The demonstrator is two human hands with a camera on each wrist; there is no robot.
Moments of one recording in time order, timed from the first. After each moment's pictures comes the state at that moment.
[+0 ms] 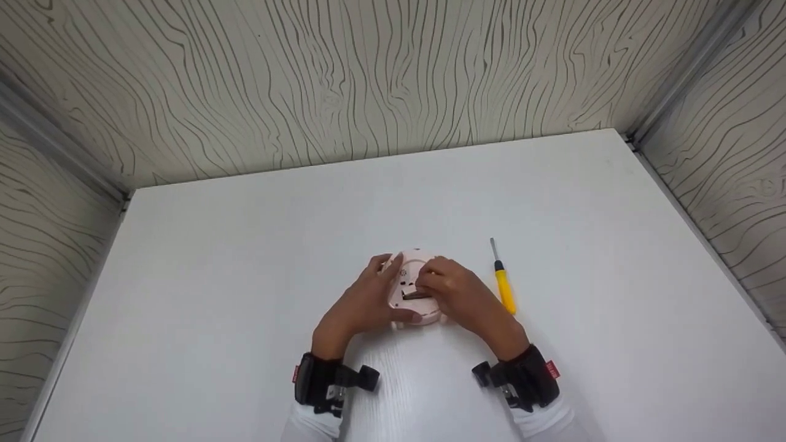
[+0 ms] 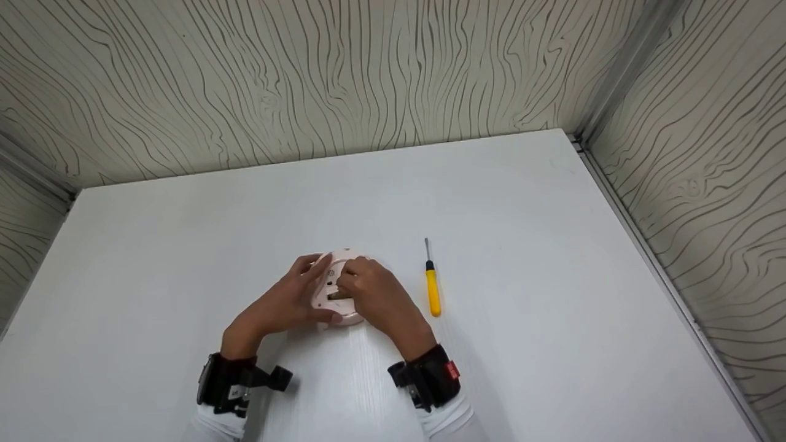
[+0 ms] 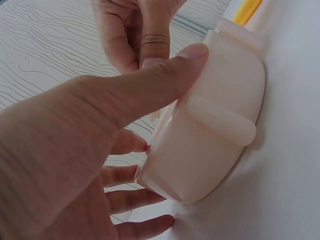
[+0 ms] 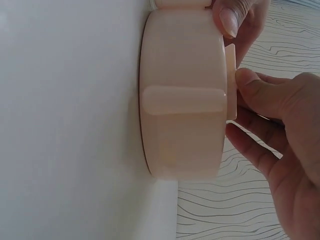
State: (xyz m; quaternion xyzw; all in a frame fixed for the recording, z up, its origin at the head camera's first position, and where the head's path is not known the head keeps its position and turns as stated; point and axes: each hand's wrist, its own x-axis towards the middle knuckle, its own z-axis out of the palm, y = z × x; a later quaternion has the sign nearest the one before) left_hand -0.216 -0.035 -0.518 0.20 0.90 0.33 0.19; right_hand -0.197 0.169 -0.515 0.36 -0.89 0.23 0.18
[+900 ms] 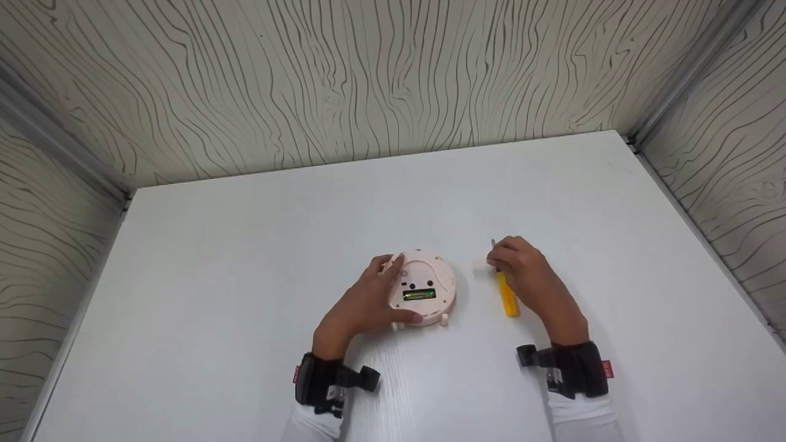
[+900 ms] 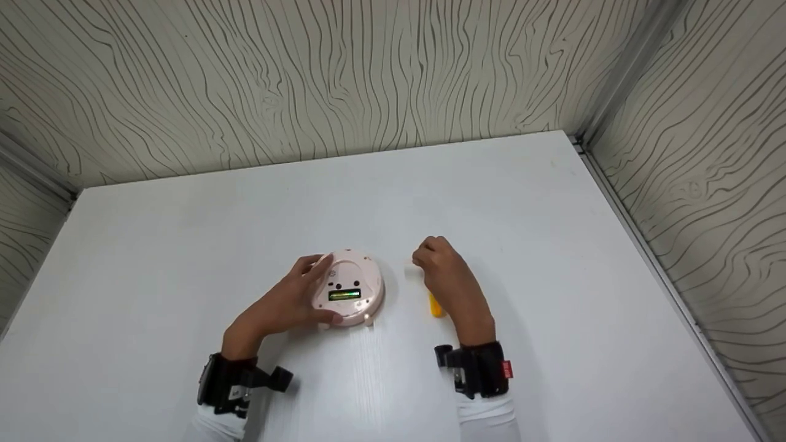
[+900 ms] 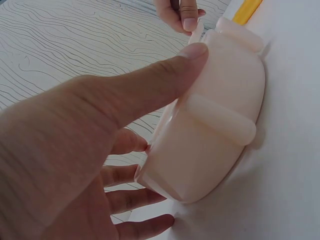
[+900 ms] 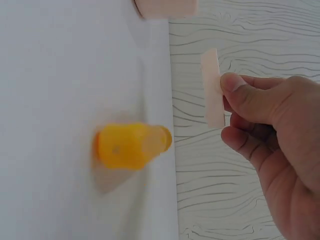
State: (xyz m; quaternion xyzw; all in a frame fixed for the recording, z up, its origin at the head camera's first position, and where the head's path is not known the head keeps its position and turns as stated) left_hand -0.216 -0.033 -0.518 0.20 0.91 0.31 0.18; right_hand -0.209 0.260 -0.518 0.21 -0.92 0.26 0.19
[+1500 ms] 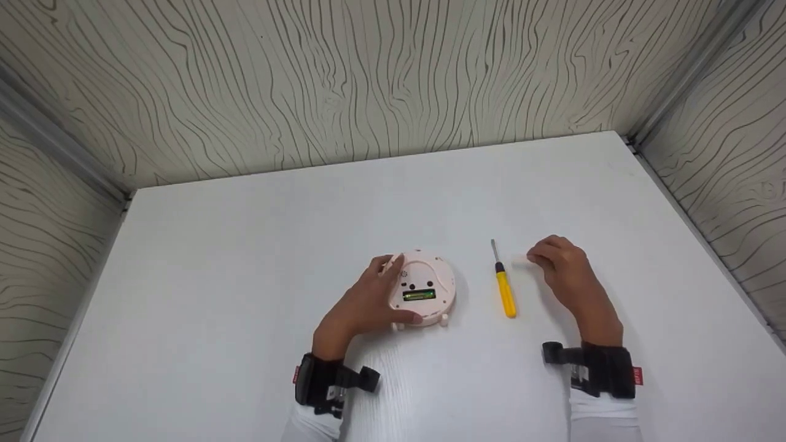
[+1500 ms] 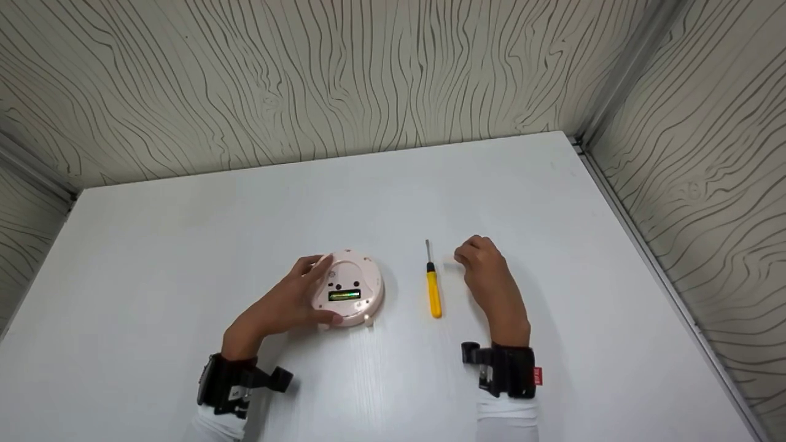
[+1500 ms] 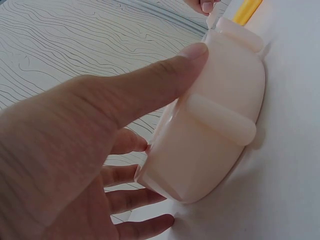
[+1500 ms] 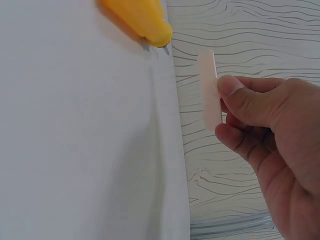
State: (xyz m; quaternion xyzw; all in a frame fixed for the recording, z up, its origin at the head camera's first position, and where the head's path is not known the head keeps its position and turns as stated) left_hand -0.217 -0.034 -0.518 0.20 0.91 0.31 0.19; right_hand -0.202 0.310 -0.522 0.10 -0.95 0.25 0.18
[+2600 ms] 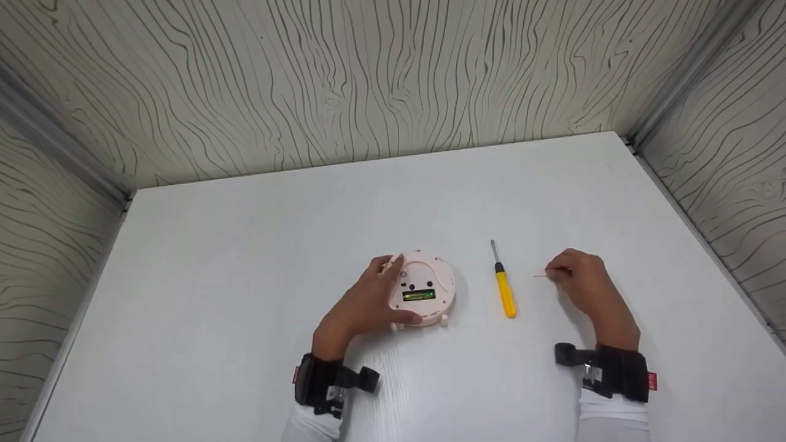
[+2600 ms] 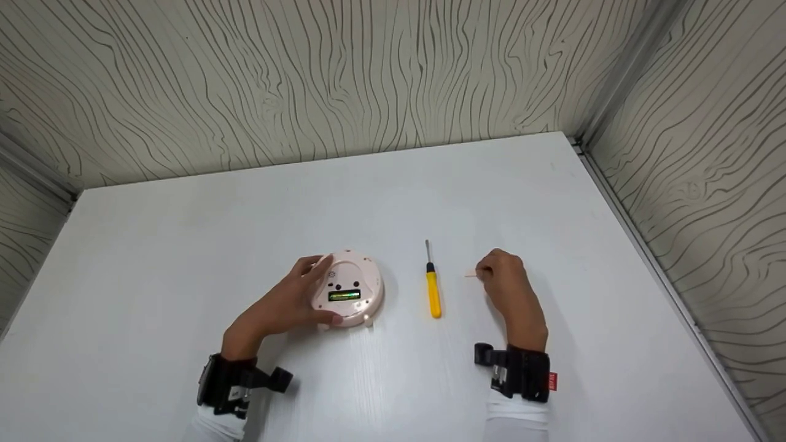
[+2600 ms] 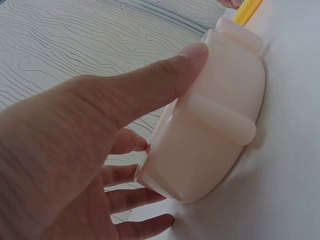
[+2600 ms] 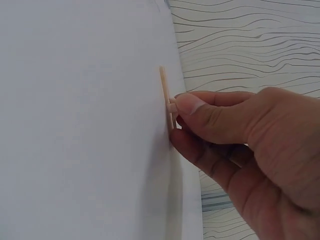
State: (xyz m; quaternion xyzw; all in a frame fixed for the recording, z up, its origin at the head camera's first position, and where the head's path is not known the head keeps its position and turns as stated) left_hand -0.216 -0.034 -0.520 0.20 0.91 0.31 0.18; right_hand -0.193 0.340 -0.524 -0.01 -0.96 0.29 -0.01
